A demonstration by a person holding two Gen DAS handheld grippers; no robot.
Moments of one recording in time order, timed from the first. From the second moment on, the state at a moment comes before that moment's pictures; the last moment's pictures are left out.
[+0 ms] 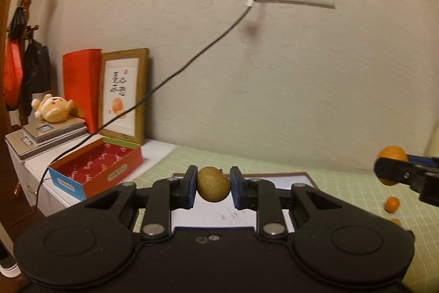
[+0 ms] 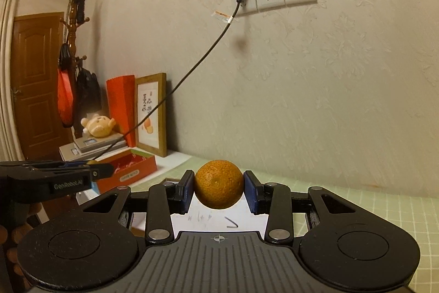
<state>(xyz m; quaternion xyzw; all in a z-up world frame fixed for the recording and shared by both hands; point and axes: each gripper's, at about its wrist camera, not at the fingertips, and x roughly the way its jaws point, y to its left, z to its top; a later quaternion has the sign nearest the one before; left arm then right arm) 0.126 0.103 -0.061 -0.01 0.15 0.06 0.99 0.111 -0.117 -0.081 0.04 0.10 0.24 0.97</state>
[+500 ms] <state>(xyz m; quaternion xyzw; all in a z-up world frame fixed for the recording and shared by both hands) 0.180 0.137 -0.091 -0.02 0.19 0.09 0.98 0.196 -0.120 -0.106 0.07 0.15 0.21 0.96</state>
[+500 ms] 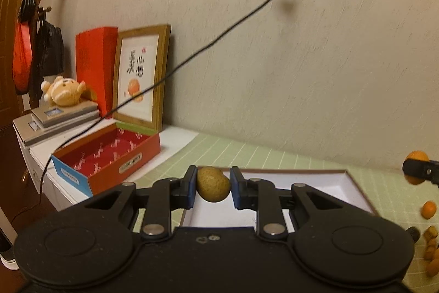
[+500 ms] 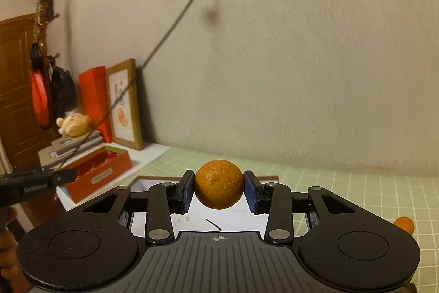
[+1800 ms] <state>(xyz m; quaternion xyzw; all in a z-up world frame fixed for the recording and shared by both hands) 0.237 0.148 -0.139 -0.03 0.28 0.11 0.95 0.267 -0.122 -0.155 0.07 0.23 0.16 0.96</state>
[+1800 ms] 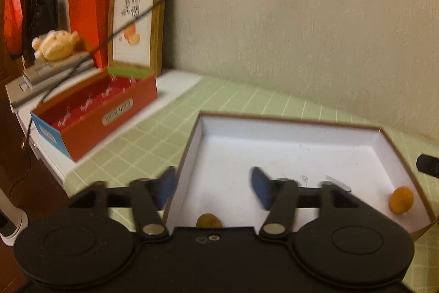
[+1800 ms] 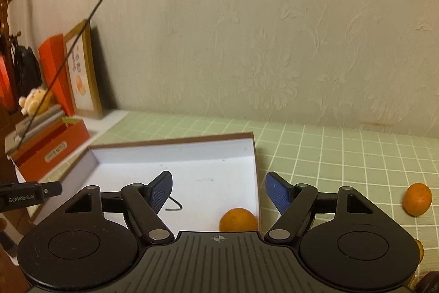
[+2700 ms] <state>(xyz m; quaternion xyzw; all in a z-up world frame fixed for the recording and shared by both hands) 0.158 0.095 -0.068 -0.02 0.18 0.06 0.98 0.162 -0.196 -0.093 0.09 0.13 0.12 0.98</state>
